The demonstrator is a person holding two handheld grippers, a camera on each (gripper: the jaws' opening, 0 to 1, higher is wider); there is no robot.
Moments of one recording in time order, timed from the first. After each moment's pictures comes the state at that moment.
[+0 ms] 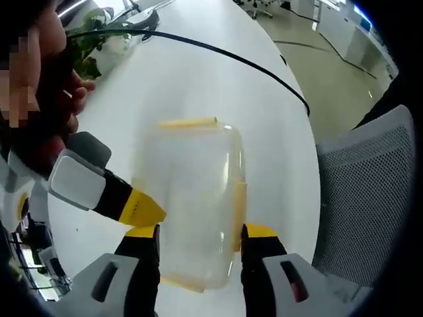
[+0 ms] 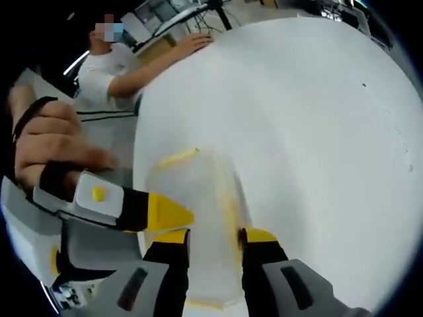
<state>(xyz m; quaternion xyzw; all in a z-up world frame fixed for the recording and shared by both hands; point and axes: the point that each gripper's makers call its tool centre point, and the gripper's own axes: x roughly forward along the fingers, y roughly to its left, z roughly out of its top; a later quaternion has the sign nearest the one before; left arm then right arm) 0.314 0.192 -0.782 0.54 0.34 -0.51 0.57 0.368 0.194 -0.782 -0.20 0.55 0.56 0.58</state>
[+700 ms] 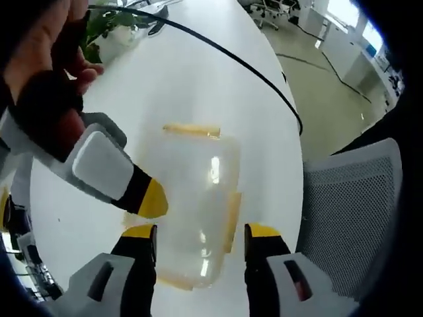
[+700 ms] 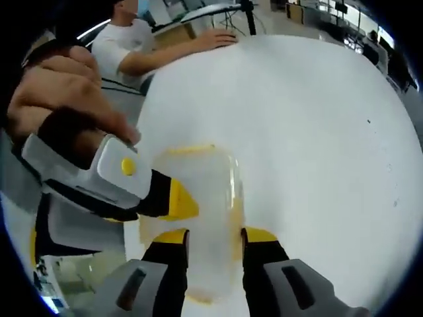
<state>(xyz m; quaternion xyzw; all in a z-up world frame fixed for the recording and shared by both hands) 0.303 0.190 -0.773 0.47 0.41 -0.53 0.58 0.358 0.189 -0.773 -0.30 0.48 0.58 0.58</state>
